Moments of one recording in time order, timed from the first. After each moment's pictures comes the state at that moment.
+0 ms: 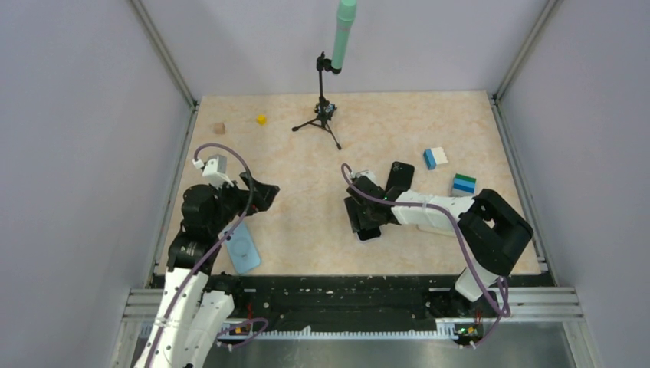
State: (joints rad) left arm -0.12 0.57 0.64 -0.37 0.31 -0.54; right arm 0.85 1.64 0.92 -0.39 0.22 0.49
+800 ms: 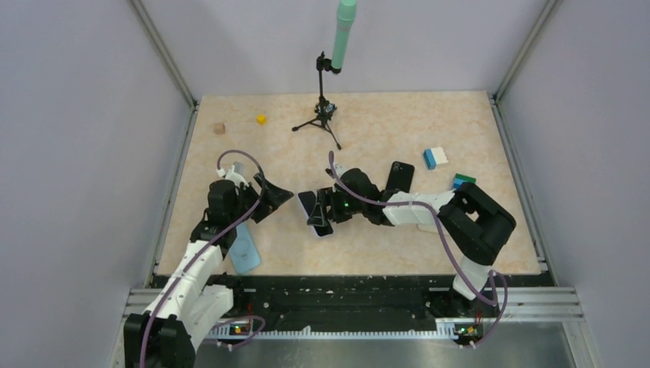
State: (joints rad) left arm -0.13 0.83 0.45 -0.11 0.41 -0.83; right arm 0.86 1.74 0.91 0.18 -0.29 0.60
